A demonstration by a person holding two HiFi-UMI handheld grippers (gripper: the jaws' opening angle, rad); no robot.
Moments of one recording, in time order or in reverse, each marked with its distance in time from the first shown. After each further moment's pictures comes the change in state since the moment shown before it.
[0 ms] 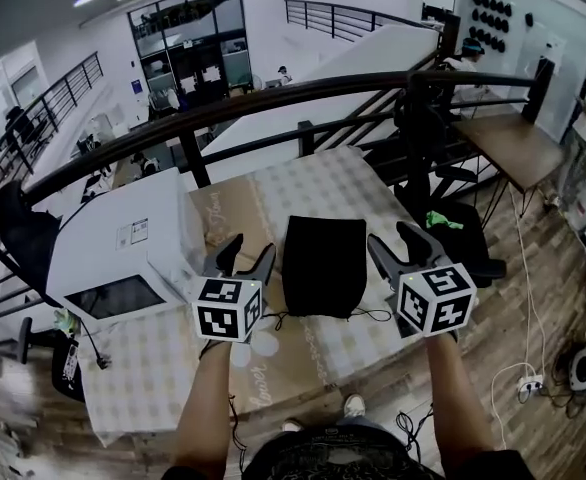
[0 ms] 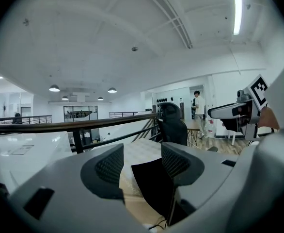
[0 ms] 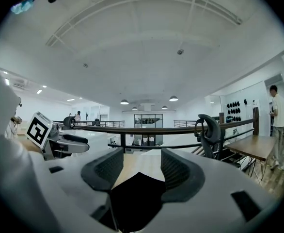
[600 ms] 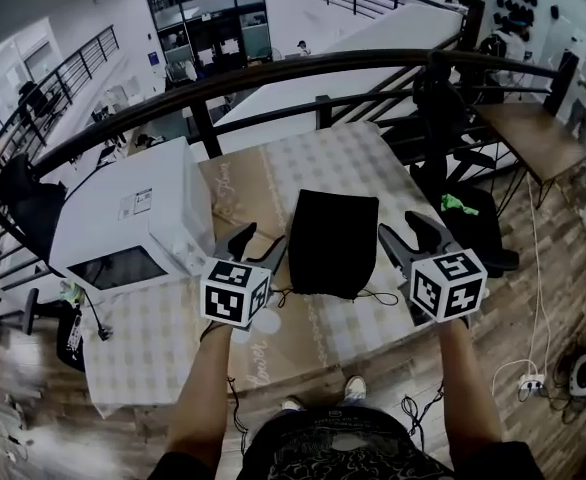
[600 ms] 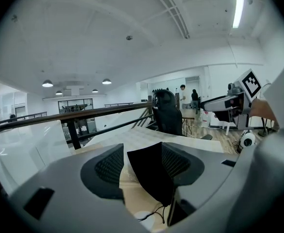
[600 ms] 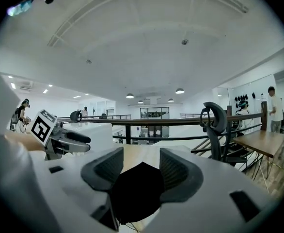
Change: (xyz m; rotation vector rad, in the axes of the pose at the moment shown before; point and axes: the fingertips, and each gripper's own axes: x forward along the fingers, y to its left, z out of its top) left arm 0.012 -0.013 -0.047 0.043 0.120 -0.047; right arm 0.015 -0.010 -0.040 -0.003 0.081 0.089
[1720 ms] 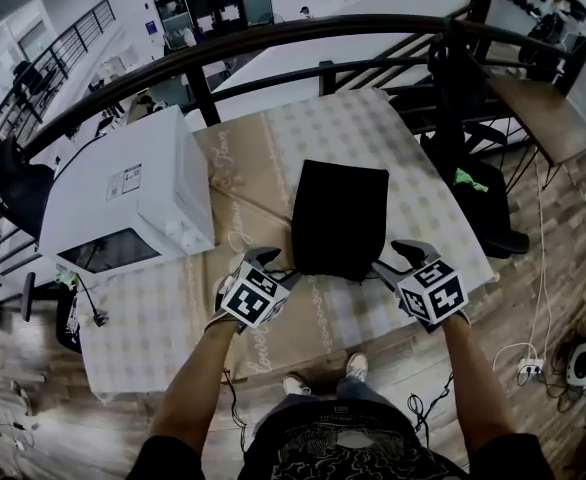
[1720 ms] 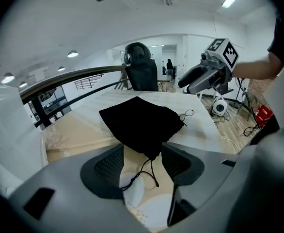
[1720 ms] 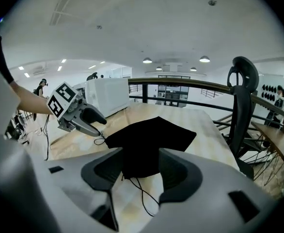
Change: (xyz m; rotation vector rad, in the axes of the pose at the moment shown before) left arm 0.041 -0.046 -0.160 0.188 0.384 -0.271; right arm 0.029 0.025 -0.158 -0.124 0.419 0.206
